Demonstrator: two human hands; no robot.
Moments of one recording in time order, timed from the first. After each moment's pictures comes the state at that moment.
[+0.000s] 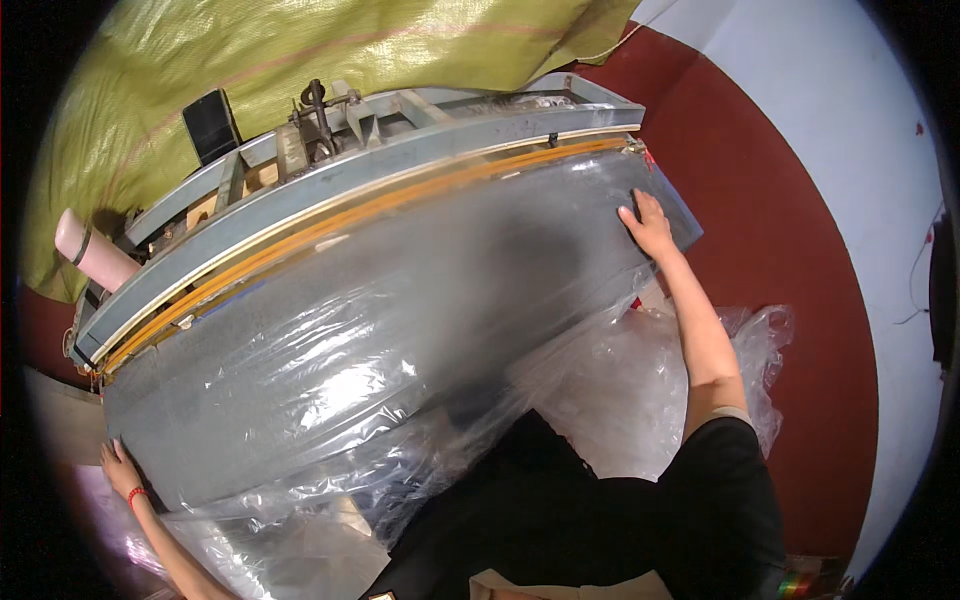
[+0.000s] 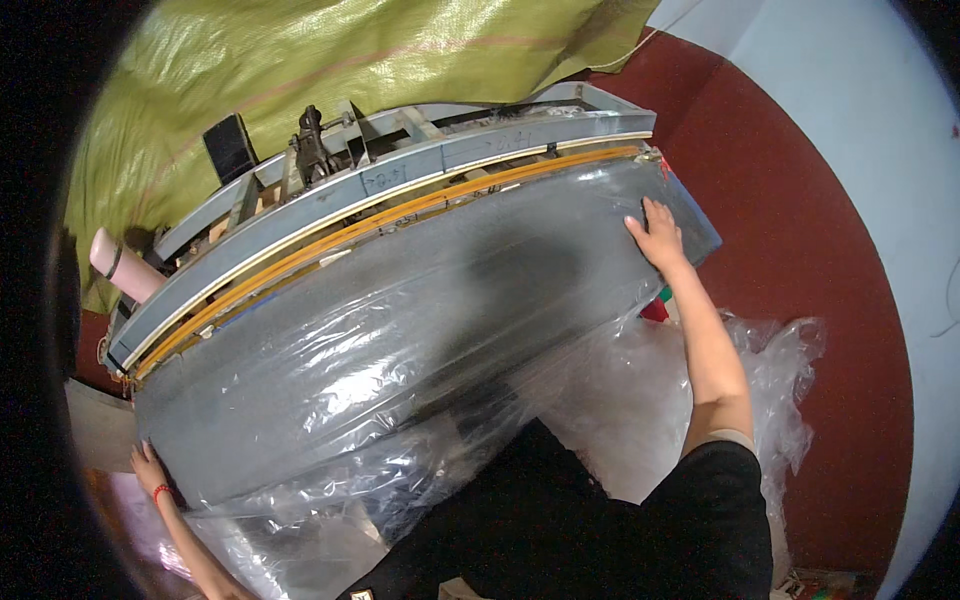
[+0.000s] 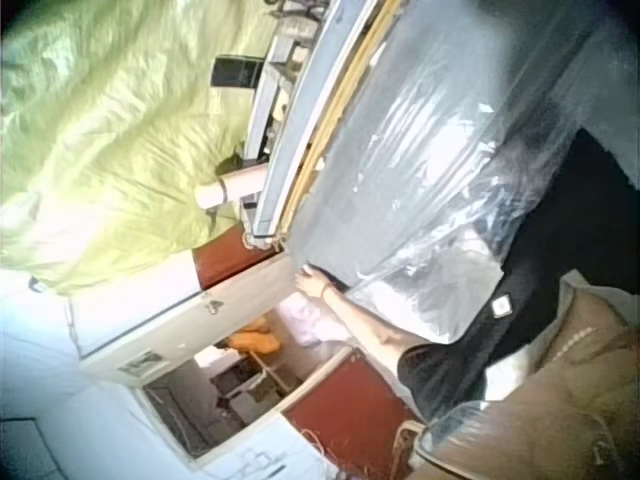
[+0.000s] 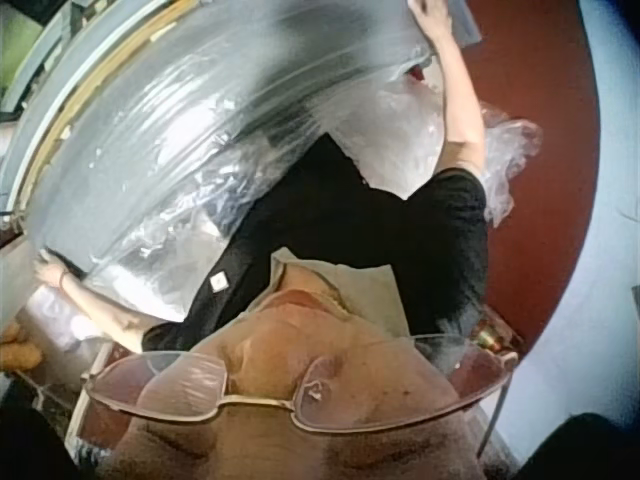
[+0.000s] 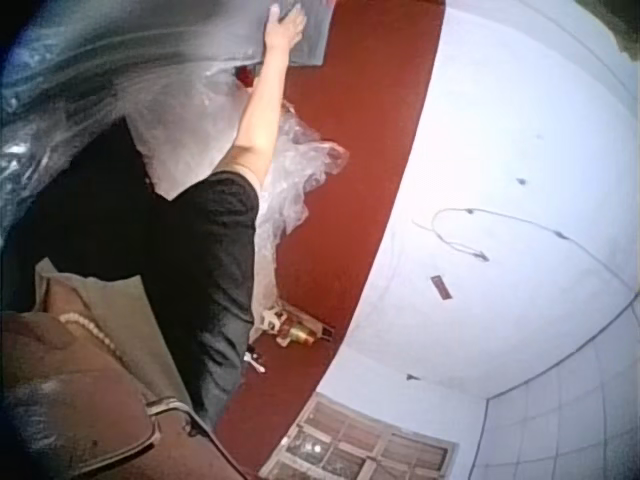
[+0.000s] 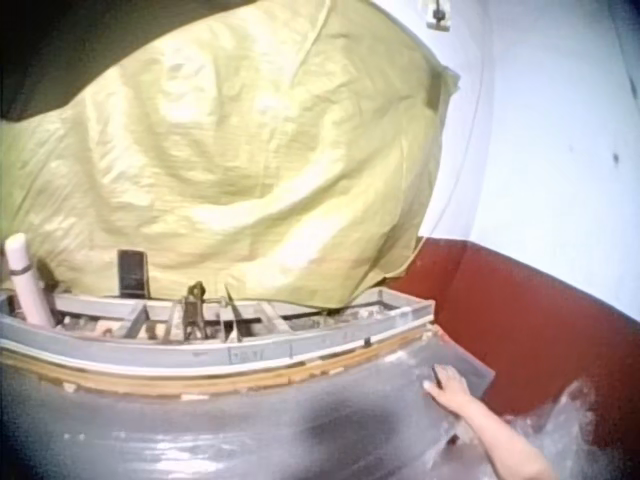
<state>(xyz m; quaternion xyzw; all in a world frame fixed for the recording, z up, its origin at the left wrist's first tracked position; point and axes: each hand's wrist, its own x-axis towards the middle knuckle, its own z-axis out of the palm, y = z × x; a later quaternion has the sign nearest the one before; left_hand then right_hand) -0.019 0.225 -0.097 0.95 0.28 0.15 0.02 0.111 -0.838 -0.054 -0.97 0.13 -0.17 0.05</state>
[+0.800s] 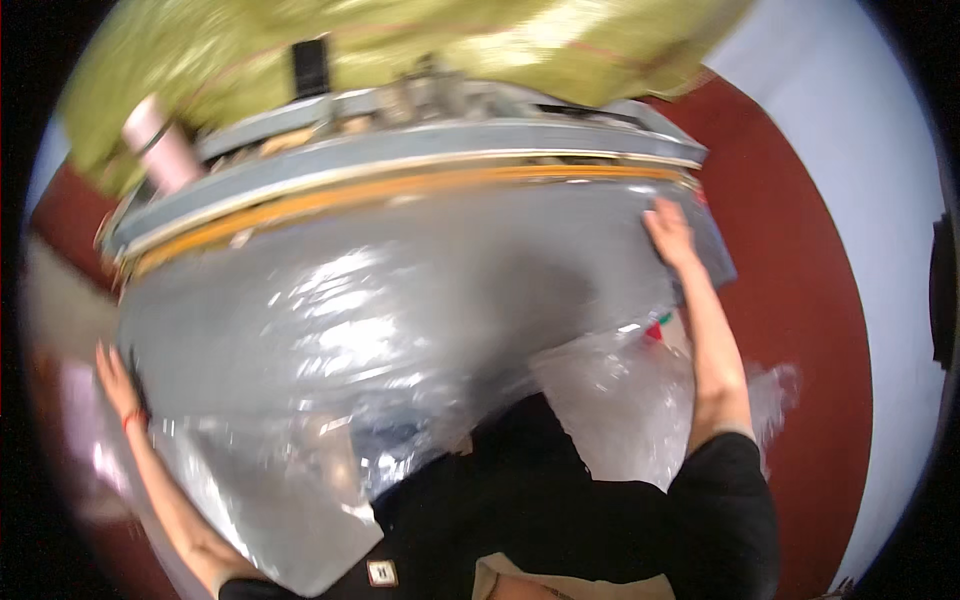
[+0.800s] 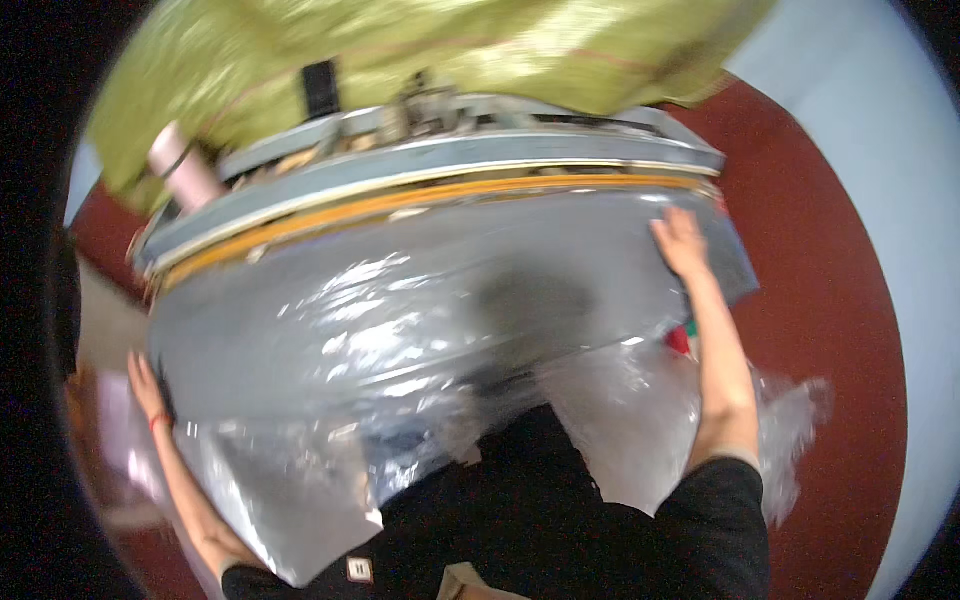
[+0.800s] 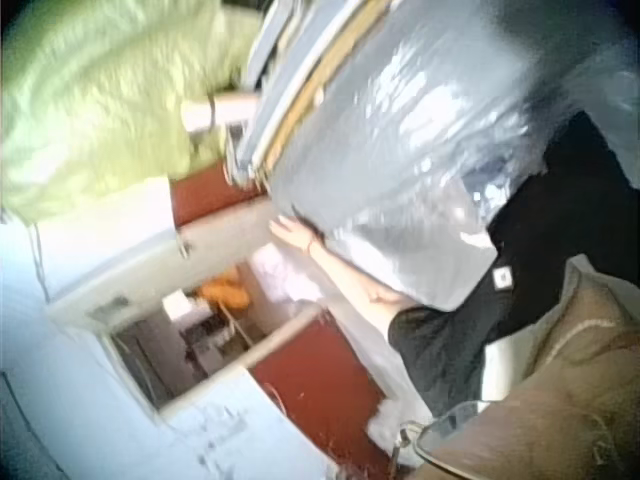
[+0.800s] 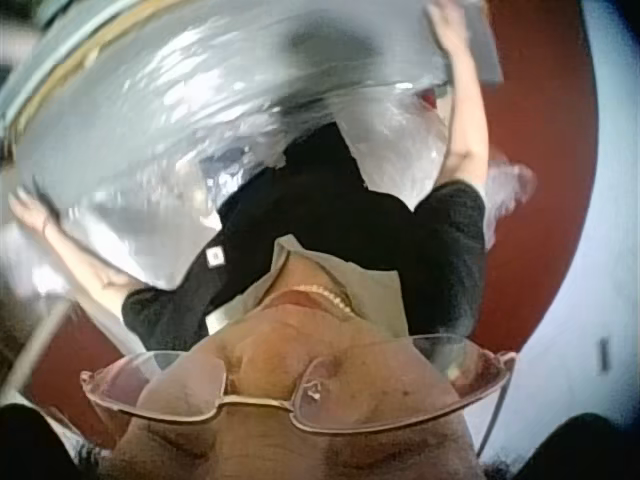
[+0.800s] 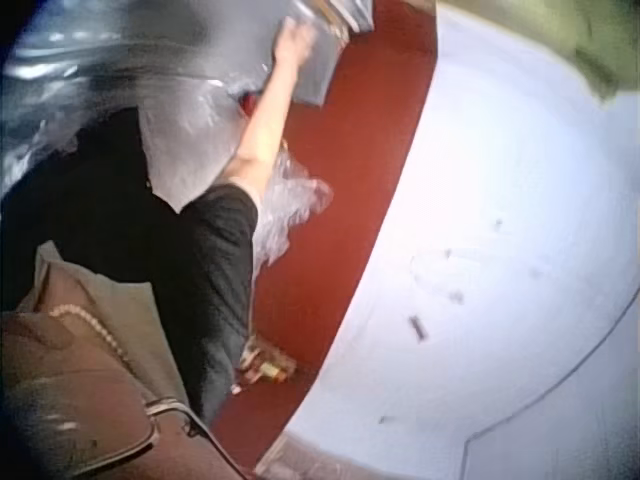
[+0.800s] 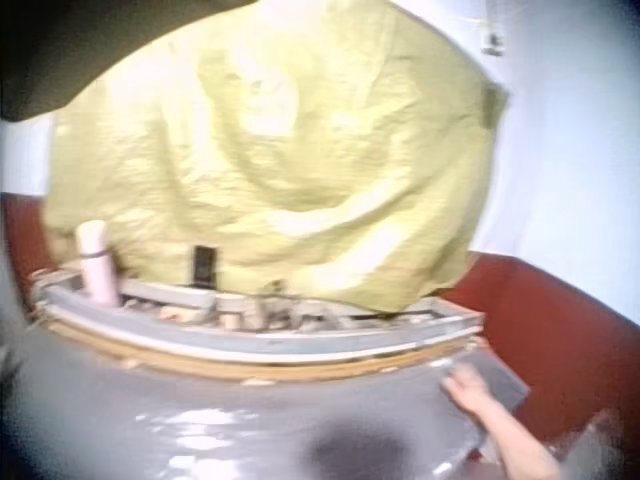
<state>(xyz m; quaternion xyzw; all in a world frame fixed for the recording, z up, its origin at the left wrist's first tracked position) -0.053 0.177 -0.081 0.89 0.23 0.35 0.18 0.150 -0.794 -0.046 -0.99 0.06 -0.13 0.03</state>
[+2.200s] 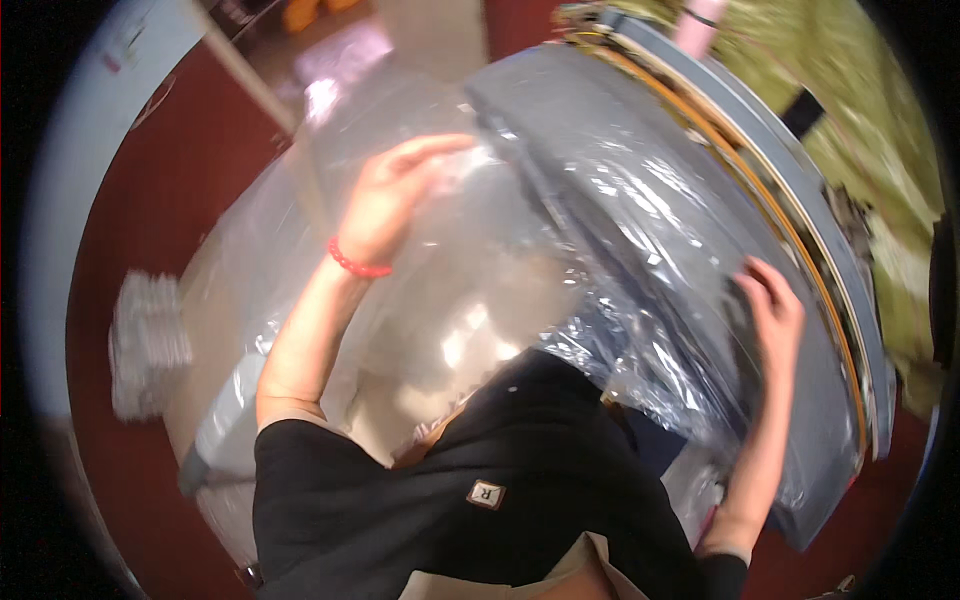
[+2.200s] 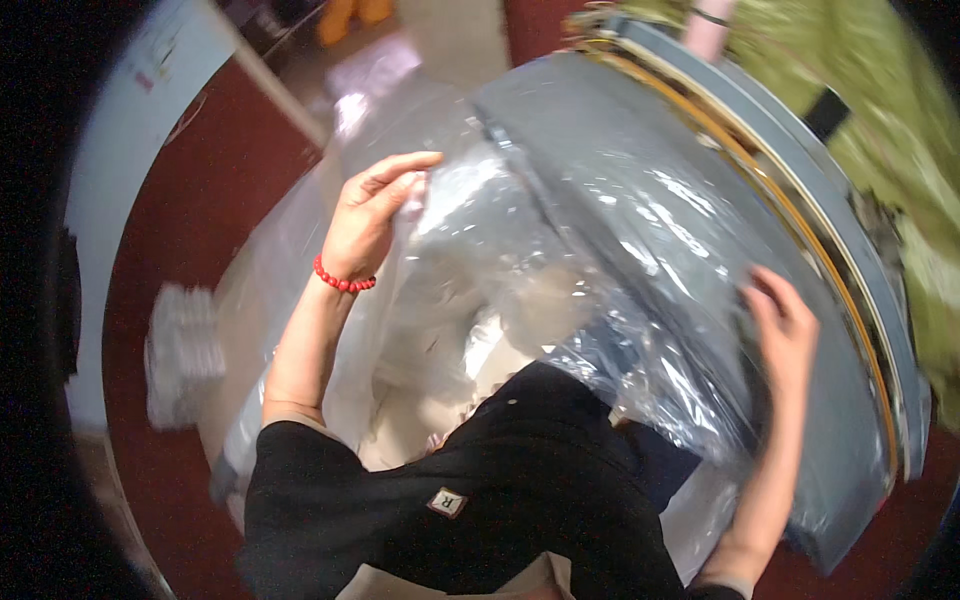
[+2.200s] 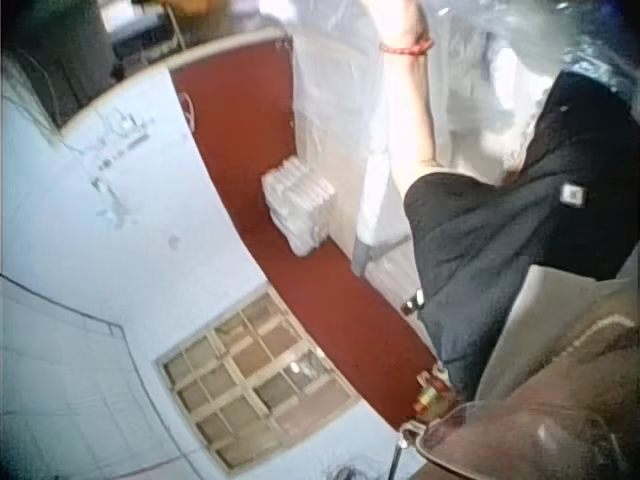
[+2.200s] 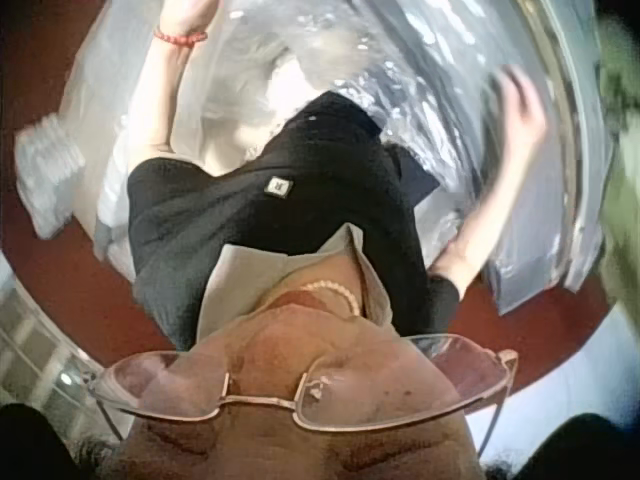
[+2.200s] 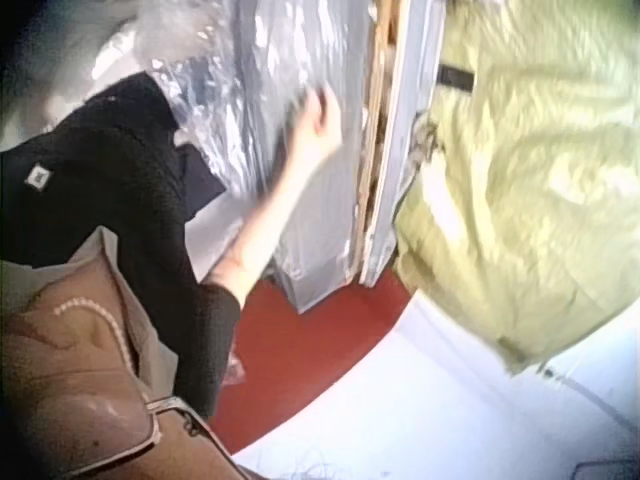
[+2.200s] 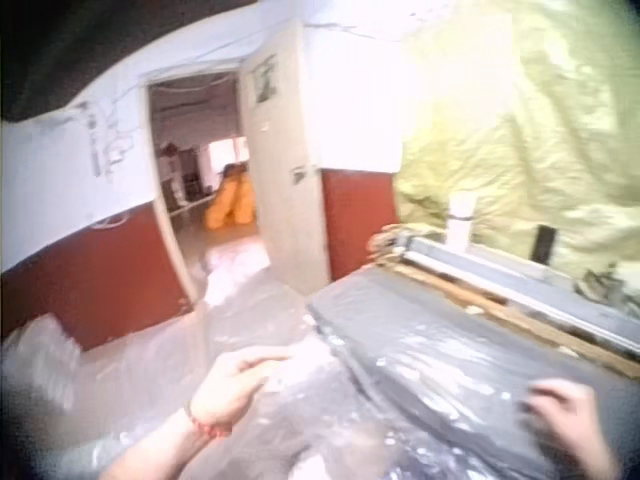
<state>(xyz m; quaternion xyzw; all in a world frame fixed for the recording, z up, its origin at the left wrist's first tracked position) -0.285 -0.106 0.059 0.71 0.21 0.31 0.60 0.016 -0.403 0.027 -0.79 -0.42 0.06 0.44</state>
